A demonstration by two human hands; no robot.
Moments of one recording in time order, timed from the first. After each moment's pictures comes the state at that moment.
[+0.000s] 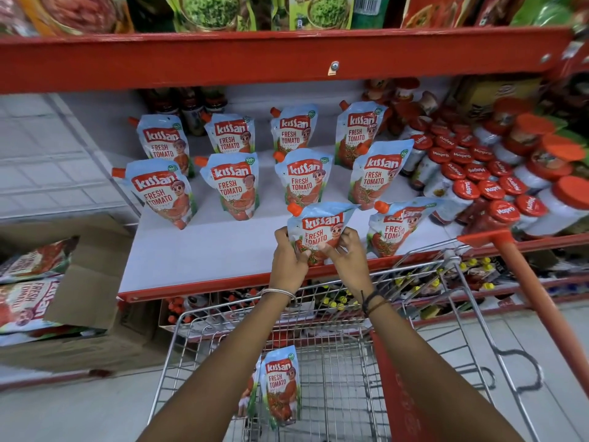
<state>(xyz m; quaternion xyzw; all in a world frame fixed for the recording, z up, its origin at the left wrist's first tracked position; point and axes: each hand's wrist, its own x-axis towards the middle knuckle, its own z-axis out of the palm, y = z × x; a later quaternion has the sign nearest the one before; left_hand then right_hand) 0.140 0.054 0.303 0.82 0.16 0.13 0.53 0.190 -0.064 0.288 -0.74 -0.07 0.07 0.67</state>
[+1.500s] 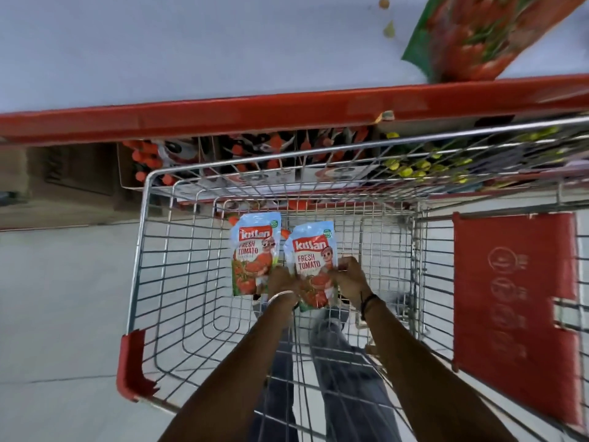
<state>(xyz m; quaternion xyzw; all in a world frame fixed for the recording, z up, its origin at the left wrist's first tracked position) -0.022 0.072 -0.030 0.69 0.49 -0.27 0.45 0.020 -0.068 -0.091 -0.76 0.19 0.44 0.44</state>
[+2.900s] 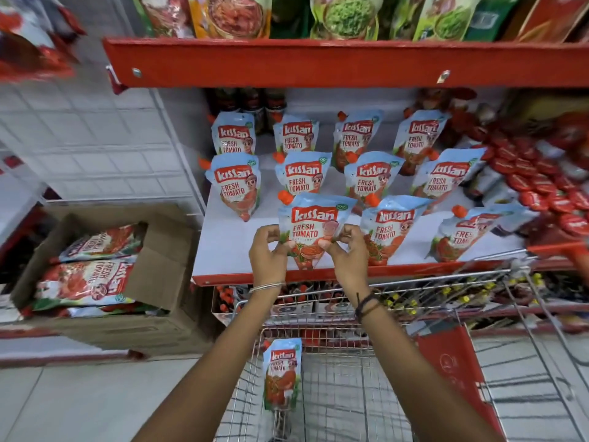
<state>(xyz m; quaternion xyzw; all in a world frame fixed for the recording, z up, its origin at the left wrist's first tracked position) 0.069 0.192 0.324 0.72 0.24 0.29 0.58 0.117 0.064 0.329 -0.71 -0.09 0.01 0.69</state>
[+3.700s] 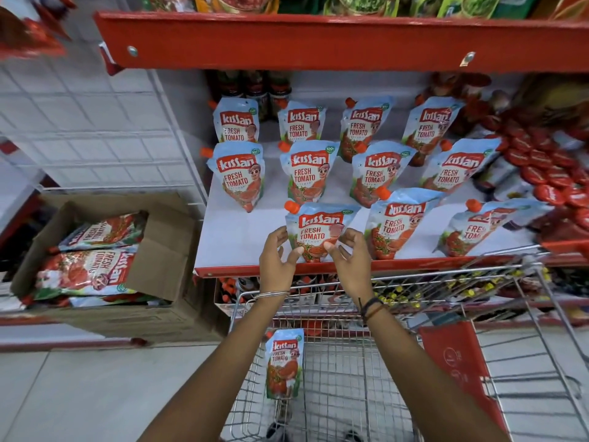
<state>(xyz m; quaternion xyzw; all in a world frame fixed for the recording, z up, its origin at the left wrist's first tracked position) 0.059 0.189 0.289 0.74 0.22 0.21 0.59 0.119 0.061 0.285 -0.78 -0.07 0.05 0.62</state>
